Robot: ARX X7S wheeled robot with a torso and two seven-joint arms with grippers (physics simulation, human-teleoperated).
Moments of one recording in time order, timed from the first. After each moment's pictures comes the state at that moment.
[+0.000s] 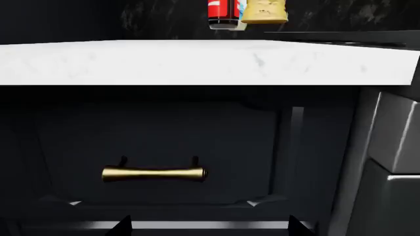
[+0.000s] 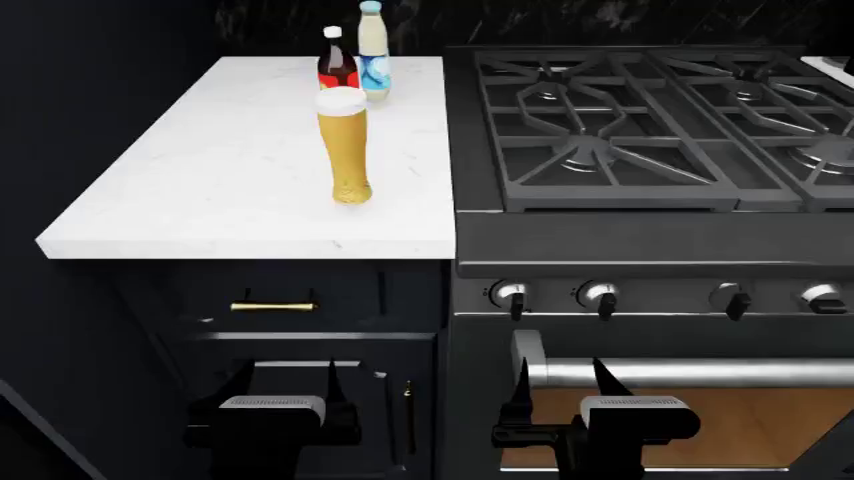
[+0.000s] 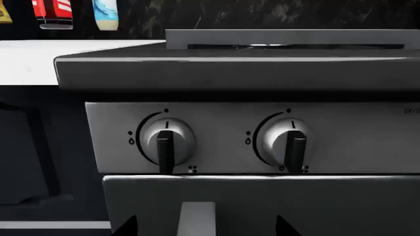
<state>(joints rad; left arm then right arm) 0.00 0.00 0.00 0.00 0.00 0.00 0.00 0.00 0.00 0.00 0.00 0.00 0.00 0.00</state>
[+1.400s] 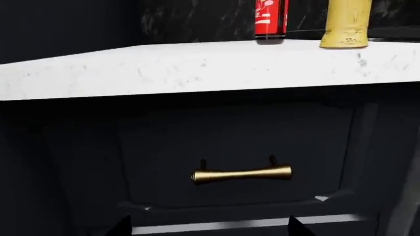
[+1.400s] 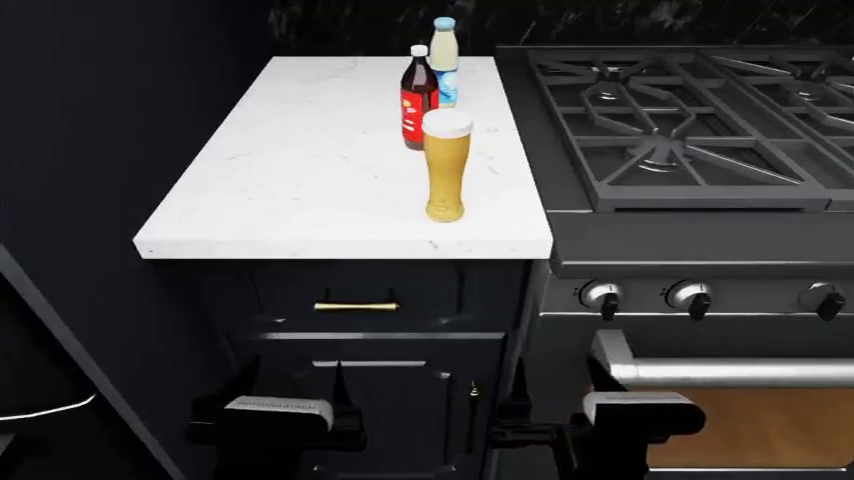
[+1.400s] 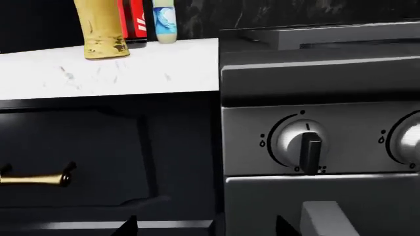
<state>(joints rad) 0.01 -0.12 0.14 0.07 -0.08 -0.04 -0.11 -0.01 0.11 -0.12 -0.10 0.16 0.09 0.10</state>
